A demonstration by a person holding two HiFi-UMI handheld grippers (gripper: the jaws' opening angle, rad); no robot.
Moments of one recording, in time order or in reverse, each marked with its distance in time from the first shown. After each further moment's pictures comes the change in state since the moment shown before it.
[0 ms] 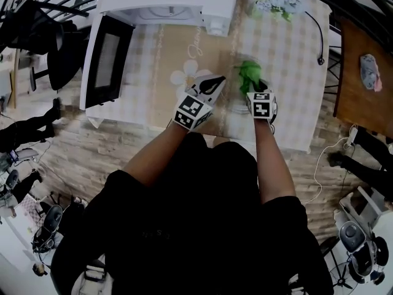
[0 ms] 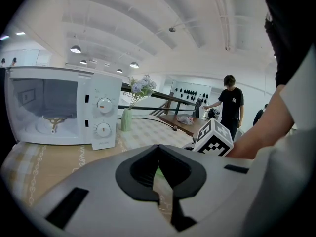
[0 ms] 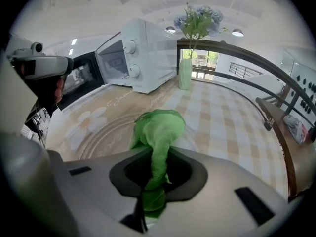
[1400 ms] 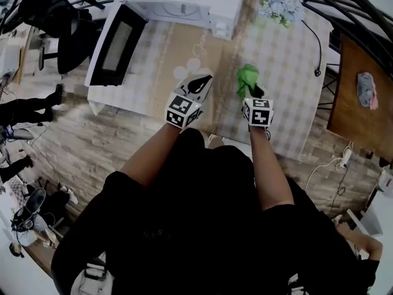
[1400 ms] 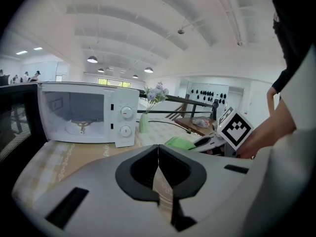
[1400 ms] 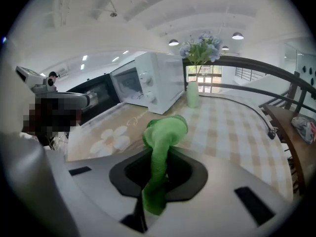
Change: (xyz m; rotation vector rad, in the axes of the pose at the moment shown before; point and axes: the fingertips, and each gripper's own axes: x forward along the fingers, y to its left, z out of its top) left arm -0.044 0.008 0.000 -0.034 -0.036 0.212; right arm -0.052 0.020 0.034 0.002 -0.151 0.110
